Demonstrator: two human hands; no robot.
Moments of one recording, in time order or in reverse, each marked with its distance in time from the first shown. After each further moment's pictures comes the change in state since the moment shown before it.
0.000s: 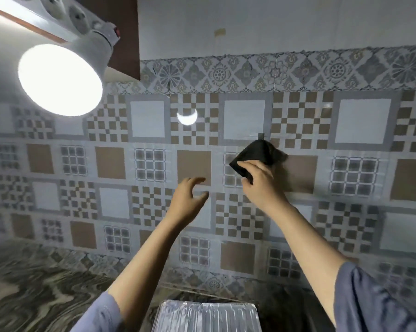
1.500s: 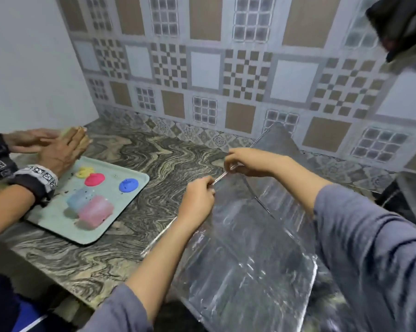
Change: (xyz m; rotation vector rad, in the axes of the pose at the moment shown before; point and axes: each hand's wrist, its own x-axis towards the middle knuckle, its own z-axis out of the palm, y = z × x) left_hand -0.302 -0.161 -0.092 0.184 -0.092 -0.551; right_hand -0.181 -0.127 0.228 -0.158 -0.993 -0.494
